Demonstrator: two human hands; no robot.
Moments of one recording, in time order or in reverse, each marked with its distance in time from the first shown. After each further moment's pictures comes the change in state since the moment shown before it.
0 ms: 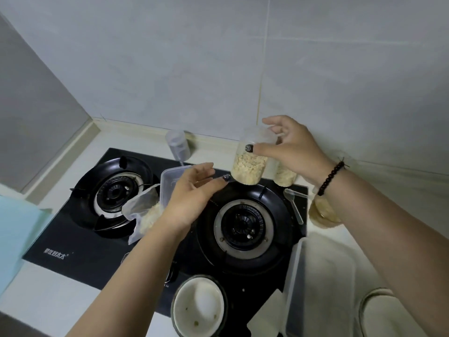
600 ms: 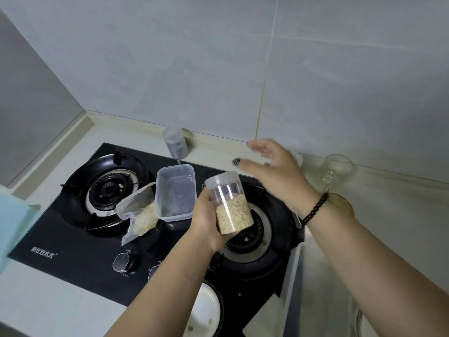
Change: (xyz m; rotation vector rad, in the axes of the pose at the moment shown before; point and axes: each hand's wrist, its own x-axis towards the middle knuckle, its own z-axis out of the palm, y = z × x) left_hand 0.011 -0.035 0.036 -0.644 -0.024 -0.523; right_hand -0.022 0.006 0.039 -0.012 -0.034 0.065
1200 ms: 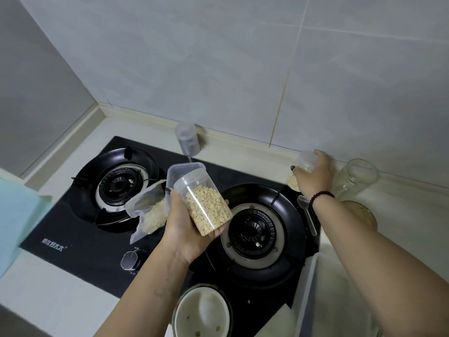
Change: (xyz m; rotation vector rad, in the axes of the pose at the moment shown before) left_hand 0.014 0.022 -0.057 -0.211 0.024 0.082; right_hand 0.095 0.146 -0.008 -0.071 0.519 0.250
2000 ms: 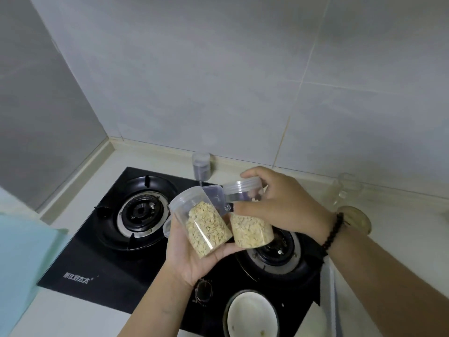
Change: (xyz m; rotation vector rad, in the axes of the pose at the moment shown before) left_hand -0.060 0.062 -0.063 -0.175 -0.724 -0.215; right_hand -0.232 -0.203 -0.033 -0.296 -0.589 -0.406
